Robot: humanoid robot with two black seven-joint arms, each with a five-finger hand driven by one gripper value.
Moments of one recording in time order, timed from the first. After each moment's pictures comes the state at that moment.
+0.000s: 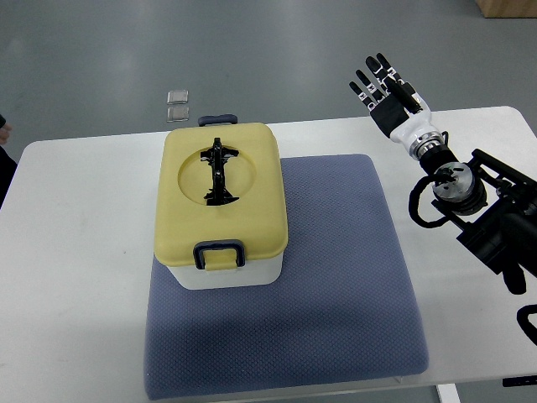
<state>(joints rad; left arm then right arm) 0.06 0.00 -0.07 -0.22 0.05 -0.01 0.08 0.80 -0.18 0.74 0.68 0.28 0.23 0.28</state>
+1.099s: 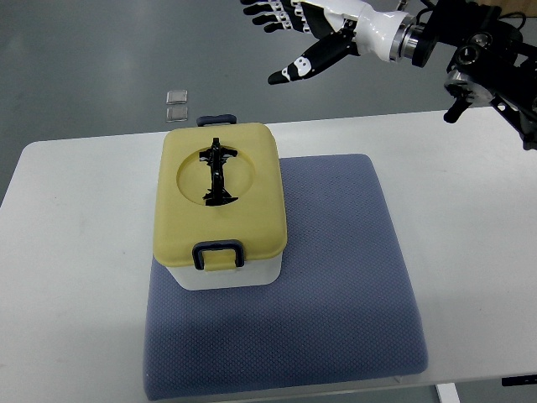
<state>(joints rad) 0.05 0.00 -0.07 -0.23 0.05 -0.01 0.08 1.27 -0.40 0.44 0.99 -1.01 0.41 0.31</state>
